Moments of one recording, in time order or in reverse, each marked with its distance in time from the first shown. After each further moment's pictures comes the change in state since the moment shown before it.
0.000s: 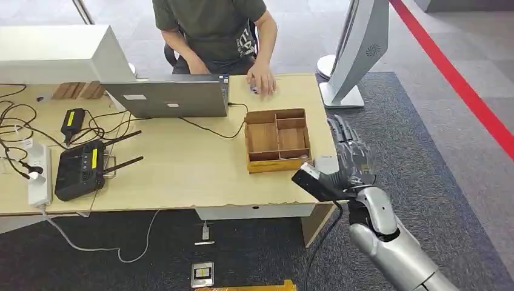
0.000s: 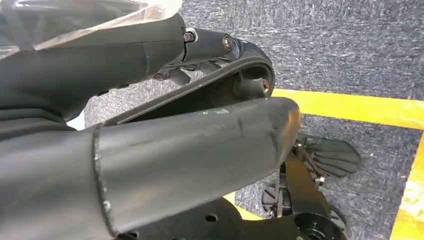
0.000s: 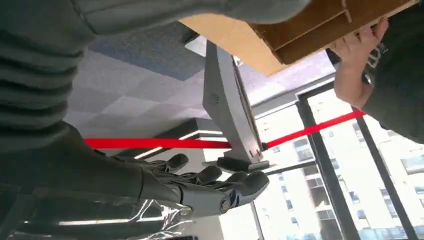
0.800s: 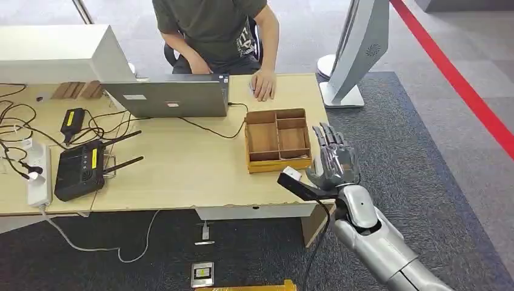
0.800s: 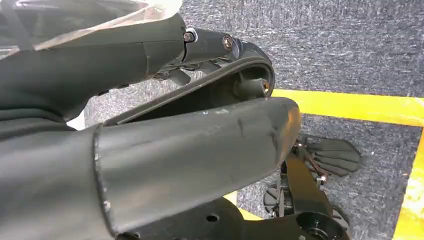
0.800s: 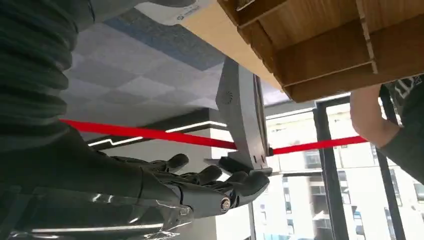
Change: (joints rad) left arm -0.001 0.003 0.000 0.000 -0.023 -0.005 0.005; right arm -0.075 0.084 0.039 0.219 0.141 0.021 0.025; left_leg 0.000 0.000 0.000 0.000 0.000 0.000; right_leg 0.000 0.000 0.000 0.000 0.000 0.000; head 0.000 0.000
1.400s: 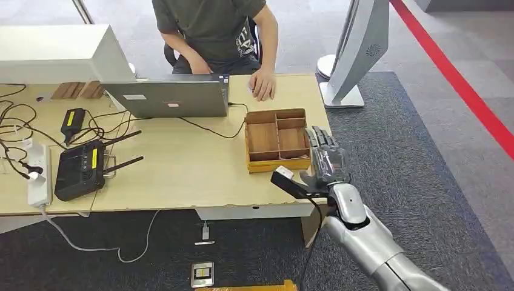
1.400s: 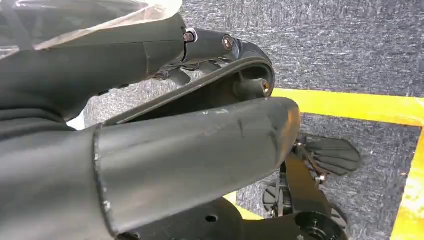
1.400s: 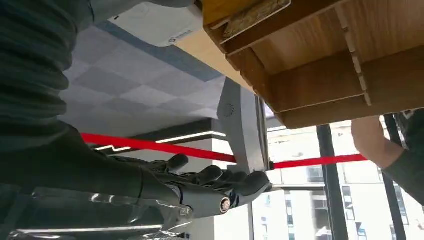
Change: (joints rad) left arm 0.000 0.003 0.000 0.000 0.010 -0.007 -0.002; right arm -0.055 0.080 0.003 0.152 0.008 -0.016 -0.026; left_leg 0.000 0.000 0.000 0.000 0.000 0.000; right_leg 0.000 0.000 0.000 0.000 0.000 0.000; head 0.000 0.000
